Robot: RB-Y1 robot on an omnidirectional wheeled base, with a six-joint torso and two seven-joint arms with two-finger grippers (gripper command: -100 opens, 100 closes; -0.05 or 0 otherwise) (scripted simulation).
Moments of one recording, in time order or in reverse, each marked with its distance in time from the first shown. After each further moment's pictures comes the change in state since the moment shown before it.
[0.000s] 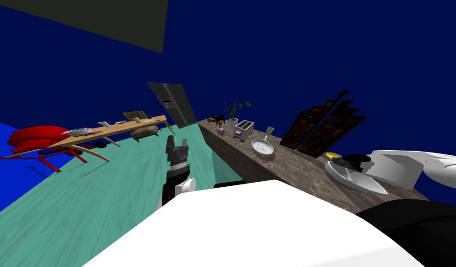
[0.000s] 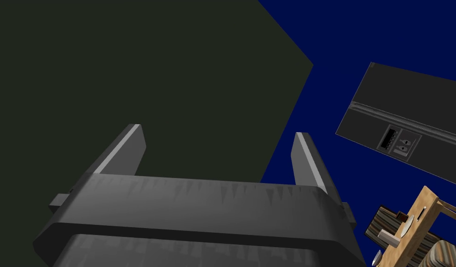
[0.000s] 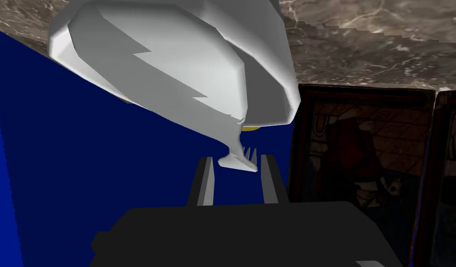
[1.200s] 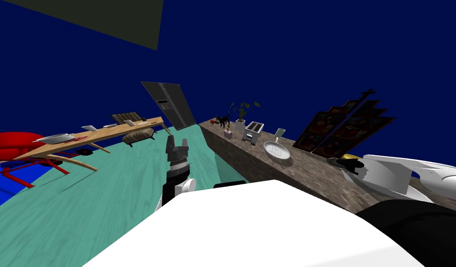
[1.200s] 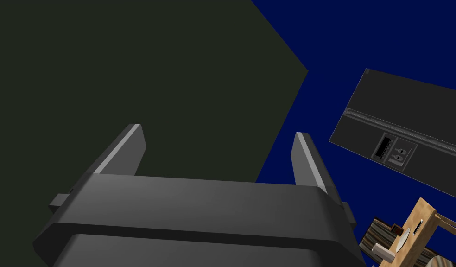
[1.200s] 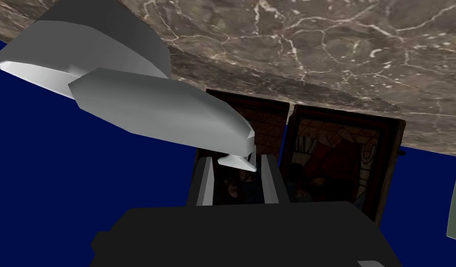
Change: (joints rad) left arm 0.000 0.000 0.000 0.000 0.000 0.000 0.000; right arm 0.110 0.135 -0.218 -0.065 0.288 0.058 0.014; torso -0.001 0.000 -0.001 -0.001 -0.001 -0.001
